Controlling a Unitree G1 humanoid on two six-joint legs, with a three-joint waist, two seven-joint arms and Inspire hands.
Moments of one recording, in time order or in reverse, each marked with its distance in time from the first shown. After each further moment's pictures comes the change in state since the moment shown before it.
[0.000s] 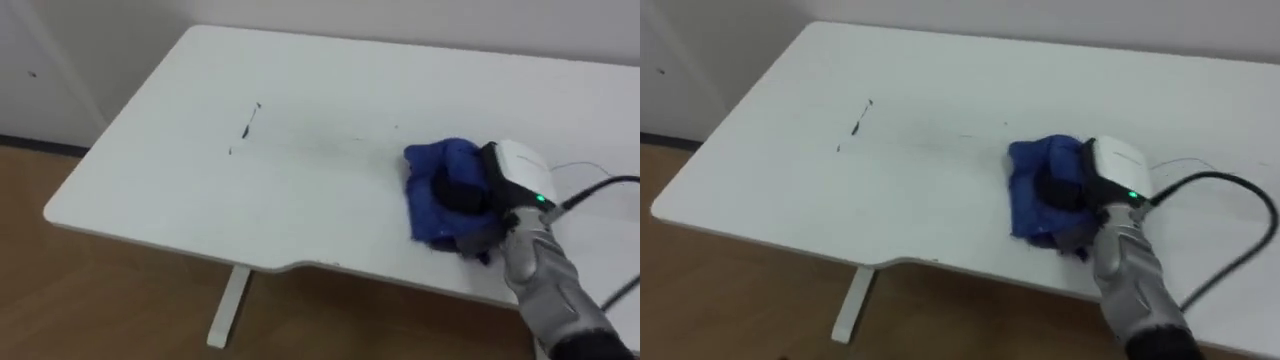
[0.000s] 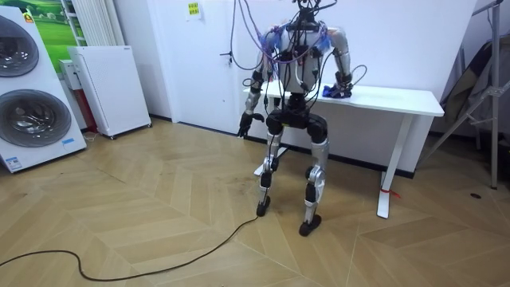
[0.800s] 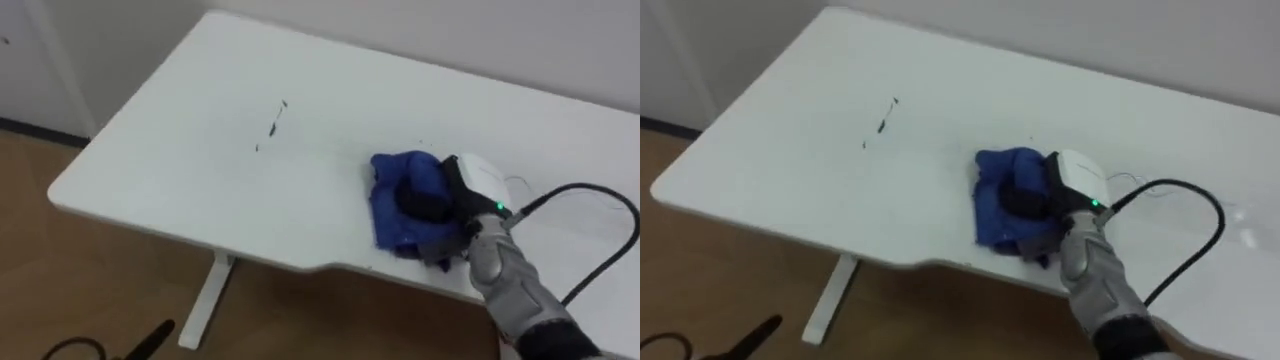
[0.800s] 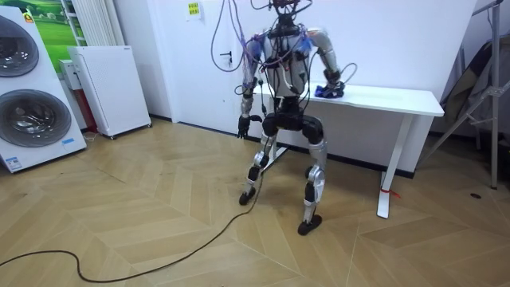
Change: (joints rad) left arm -0.204 0.066 -0.075 0.101 0.007 -0.057 -0.015; right arm -0.111 0.053 0.233 -0.011 -0.054 0.020 0.104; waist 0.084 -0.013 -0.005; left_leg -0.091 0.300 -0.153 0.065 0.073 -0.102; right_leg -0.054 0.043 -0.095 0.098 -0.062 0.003
